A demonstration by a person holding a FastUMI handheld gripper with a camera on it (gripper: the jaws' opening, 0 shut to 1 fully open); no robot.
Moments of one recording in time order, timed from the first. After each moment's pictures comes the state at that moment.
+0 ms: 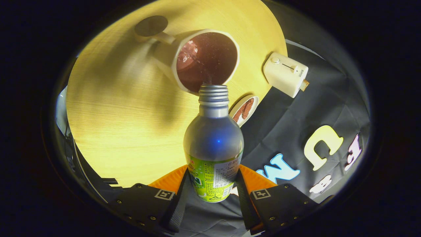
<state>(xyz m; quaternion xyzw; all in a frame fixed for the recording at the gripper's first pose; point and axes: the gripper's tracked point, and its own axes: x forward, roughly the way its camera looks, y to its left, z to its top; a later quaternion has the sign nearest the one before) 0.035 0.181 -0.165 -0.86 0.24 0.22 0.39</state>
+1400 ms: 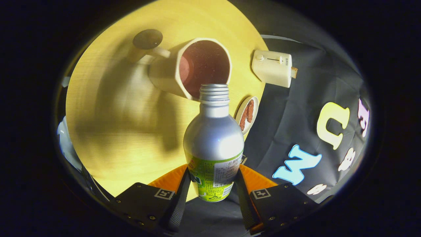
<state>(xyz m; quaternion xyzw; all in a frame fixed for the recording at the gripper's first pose) 0.020 0.165 -0.208 -0.76 0.24 0.26 0.54</state>
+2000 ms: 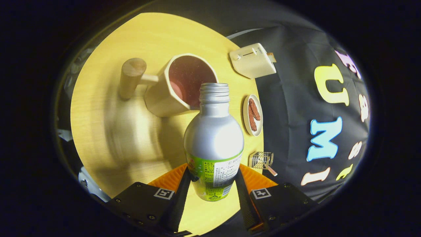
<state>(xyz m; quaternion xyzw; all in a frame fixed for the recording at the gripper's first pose) -0.001 0.167 -0.248 -0.59 0.28 0.30 0.70</state>
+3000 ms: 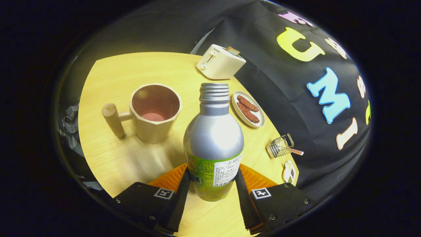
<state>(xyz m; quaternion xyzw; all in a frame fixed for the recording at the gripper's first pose) 0.009 0.171 -0.246 -0.37 0.32 0.31 0.82</state>
